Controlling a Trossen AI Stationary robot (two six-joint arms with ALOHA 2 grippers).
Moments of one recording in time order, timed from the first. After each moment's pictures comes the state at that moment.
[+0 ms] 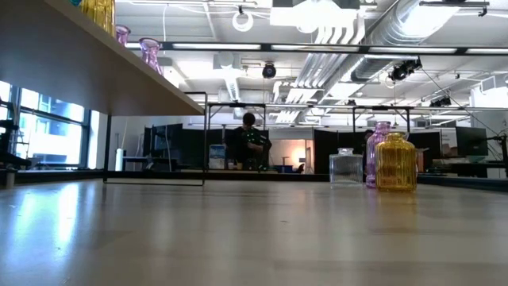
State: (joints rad) left arm -0.03 0.83 1.58 -1.29 -0.32 -0.25; right arm 0.40 2.11 2.04 -0.53 0.36 1.19
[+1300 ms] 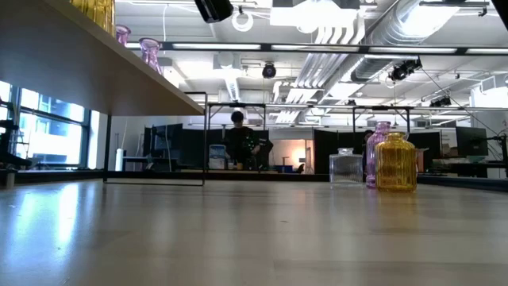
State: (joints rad) left arm -0.03 0.83 1.58 -1.29 -0.33 -0.26; right arm 0.31 2.18 2.01 -0.39 0.10 1.10
